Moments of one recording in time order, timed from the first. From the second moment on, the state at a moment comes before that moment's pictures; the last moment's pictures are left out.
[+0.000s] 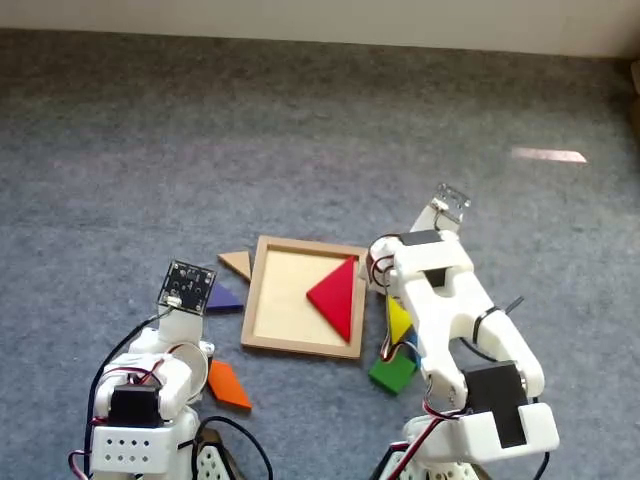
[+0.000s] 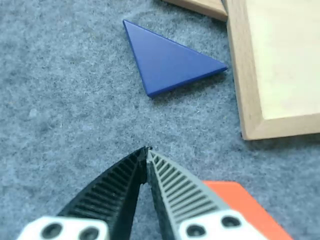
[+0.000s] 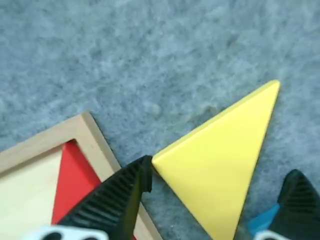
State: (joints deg) left arm -4.5 -101.4 96.0 76.4 -7.5; right arm -14.7 -4.0 41.3 48.6 -40.6
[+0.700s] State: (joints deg) left arm -4.5 -101.4 96.0 76.4 -7.5; right arm -14.7 -4.0 41.3 42.9 -41.3
